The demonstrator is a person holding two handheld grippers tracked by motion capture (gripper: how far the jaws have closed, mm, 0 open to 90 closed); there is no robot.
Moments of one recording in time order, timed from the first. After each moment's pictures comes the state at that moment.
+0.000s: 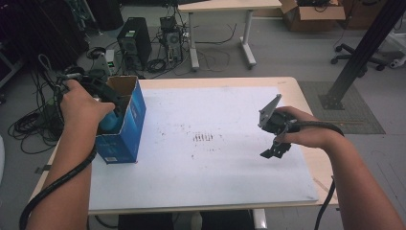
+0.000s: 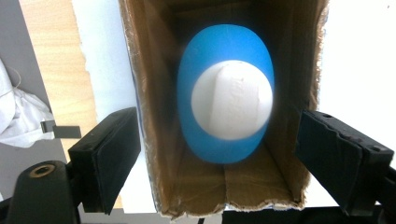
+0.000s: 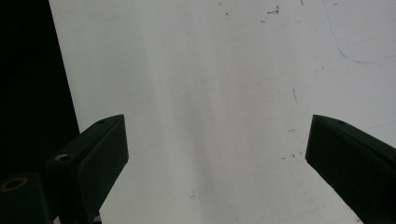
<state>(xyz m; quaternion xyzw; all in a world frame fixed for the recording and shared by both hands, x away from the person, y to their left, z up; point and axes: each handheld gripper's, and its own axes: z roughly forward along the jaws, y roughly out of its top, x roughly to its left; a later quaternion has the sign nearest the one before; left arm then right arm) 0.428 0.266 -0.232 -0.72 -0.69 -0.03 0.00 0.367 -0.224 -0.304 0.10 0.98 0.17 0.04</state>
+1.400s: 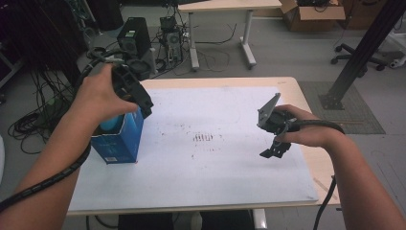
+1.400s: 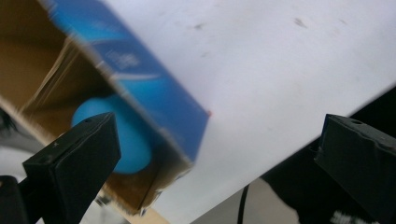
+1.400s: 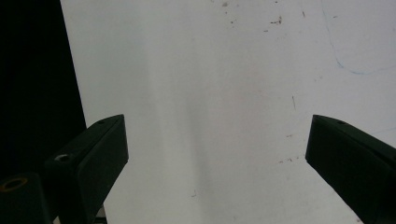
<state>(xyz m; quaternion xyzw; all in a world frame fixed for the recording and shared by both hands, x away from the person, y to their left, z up) 0.389 0.139 -0.180 -0.92 -0.38 -0.06 0.01 0.362 -0.216 -0.292 0.08 0.98 0.17 0.04</state>
